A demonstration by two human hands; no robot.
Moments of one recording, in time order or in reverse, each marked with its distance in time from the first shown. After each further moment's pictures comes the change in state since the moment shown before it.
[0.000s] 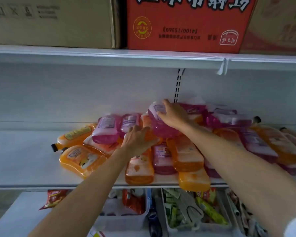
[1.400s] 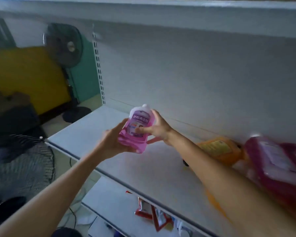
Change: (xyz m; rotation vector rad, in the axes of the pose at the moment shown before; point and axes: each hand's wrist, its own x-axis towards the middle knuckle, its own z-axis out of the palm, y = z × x) left_hand -0.107 -0.439 -0.179 -0.269 0.341 -0.258; right_hand 0.103 -0.423 0.245 1.087 -0.798 -0.097
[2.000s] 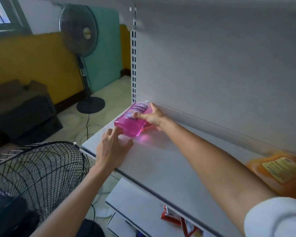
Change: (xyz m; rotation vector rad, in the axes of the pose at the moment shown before) left_hand -0.005 -0.102 -0.066 0.306 0.303 -0.363; right_hand 0.154 -0.028 0.128 -0.094 0.079 0.121
